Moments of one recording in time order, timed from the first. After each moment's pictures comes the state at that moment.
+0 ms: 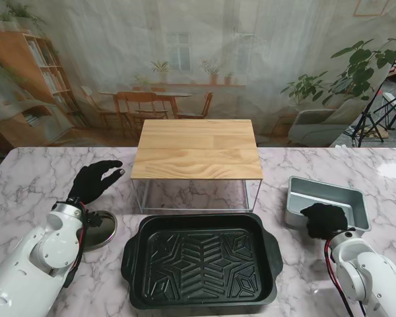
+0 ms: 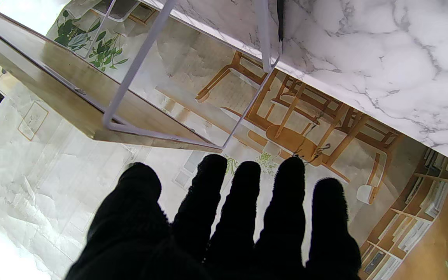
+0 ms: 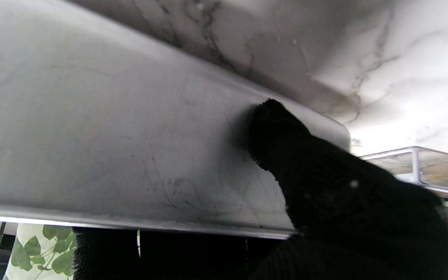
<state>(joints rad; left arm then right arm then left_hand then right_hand) 1.52 -1.13 -1.41 -1.42 0.61 -0.24 0.21 -1.67 -1.03 1.45 -1.41 -1.22 -0.07 -0.15 0.97 0.00 0.01 0.02 0.64 0.24 0.24 0.42 0.61 0.25 0.25 0.34 0.49 0.32 0.35 0.49 0.09 0.30 0.78 0.48 0.77 -0.66 1.05 -0.39 0.92 -0.10 0.74 0.60 0.99 0.15 0.83 0.70 1.23 0.19 0.57 0.45 0.94 0.40 1.20 0.11</state>
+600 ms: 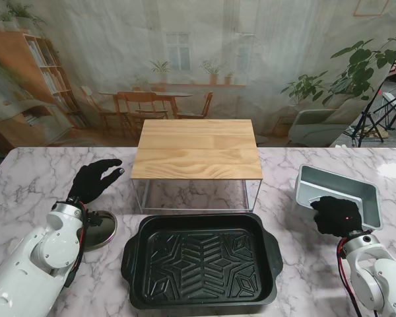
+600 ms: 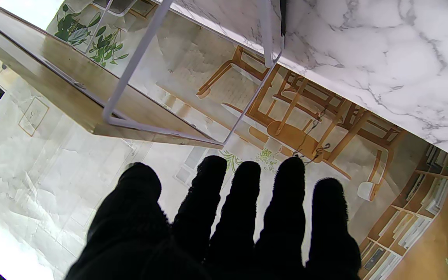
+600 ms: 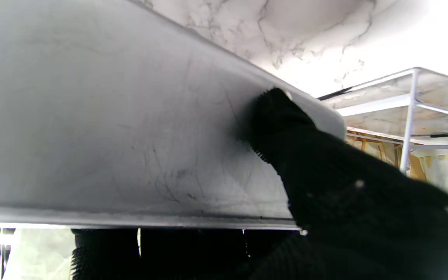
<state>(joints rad) 1.52 -1.13 -1.41 -1.42 0.61 -0.25 0.22 -1.76 -1.05 1.58 -1.47 -1.25 -0.18 -0.34 0.97 0.00 0.01 0.02 0.62 0.24 0.24 0.41 0.61 0.25 0.25 0.34 0.49 0.32 0.35 0.49 0.09 0.30 0.78 0.48 0.77 -0.72 1.06 -0.44 0.99 -0.05 0.74 0.60 1.01 0.15 0.91 0.74 1.24 0.18 0.74 0.45 1.00 0.40 1.34 0.12</state>
